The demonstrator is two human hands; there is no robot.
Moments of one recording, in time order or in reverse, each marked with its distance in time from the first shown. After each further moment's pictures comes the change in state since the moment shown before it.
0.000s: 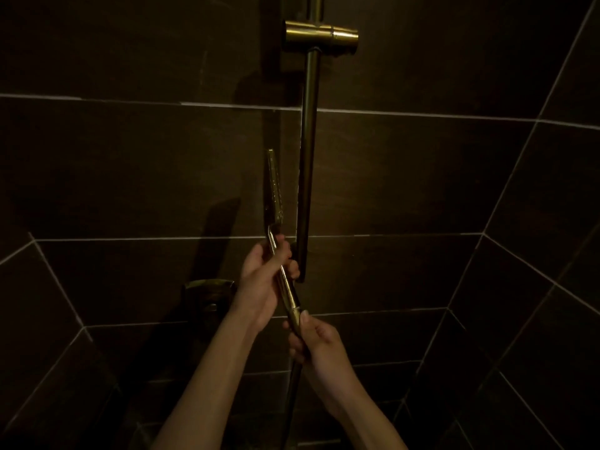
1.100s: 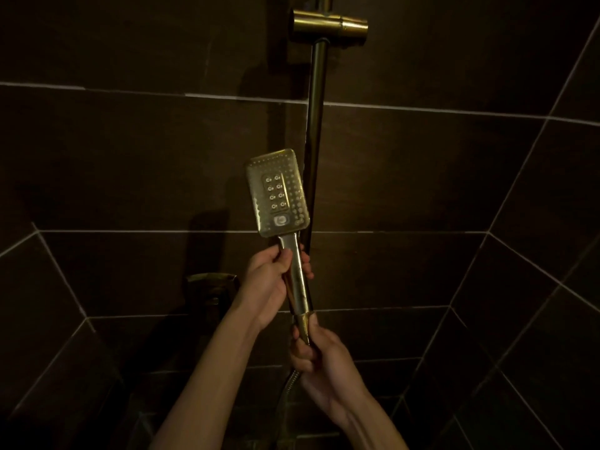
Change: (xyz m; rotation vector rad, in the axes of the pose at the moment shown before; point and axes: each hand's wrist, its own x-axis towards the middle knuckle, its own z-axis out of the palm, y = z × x) left_hand -0.001 -0.001 -0.002 0.060 -0.052 -0.085; right_hand -0.001 0.016 -0.010 0.432 -0.095 0.133
